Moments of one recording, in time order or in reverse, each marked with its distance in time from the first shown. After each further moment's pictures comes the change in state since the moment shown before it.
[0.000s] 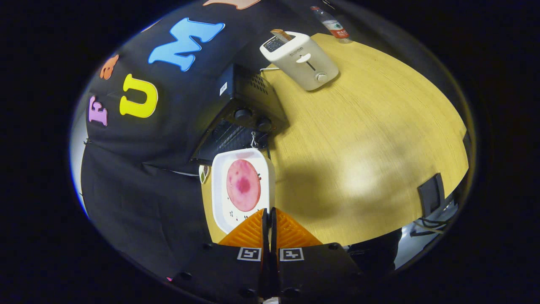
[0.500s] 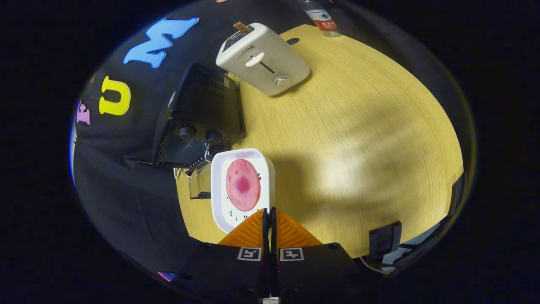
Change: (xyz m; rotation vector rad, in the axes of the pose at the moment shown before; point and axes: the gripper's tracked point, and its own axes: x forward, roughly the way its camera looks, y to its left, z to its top) arm -0.001 -0.098 0.068 -0.049 0.110 -0.113
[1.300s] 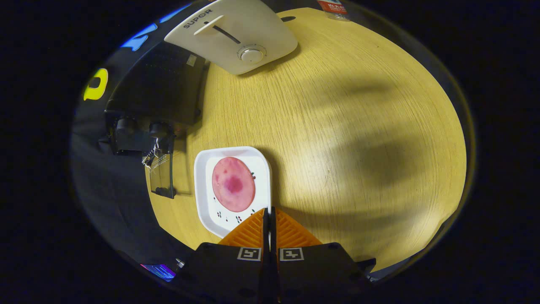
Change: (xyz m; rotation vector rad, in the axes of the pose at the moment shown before) arm 0.071 -0.079 0.022 -0.084 0.159 -0.148
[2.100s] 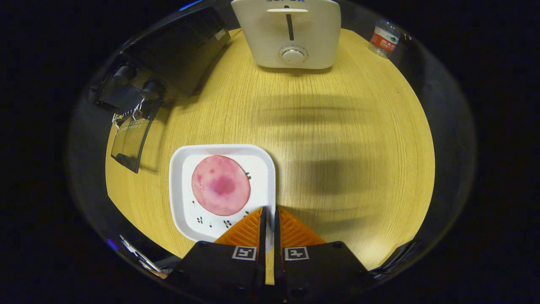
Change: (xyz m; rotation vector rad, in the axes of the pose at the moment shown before) arm 0.010 -0.023 0.011 -0.294 0.008 -0.285
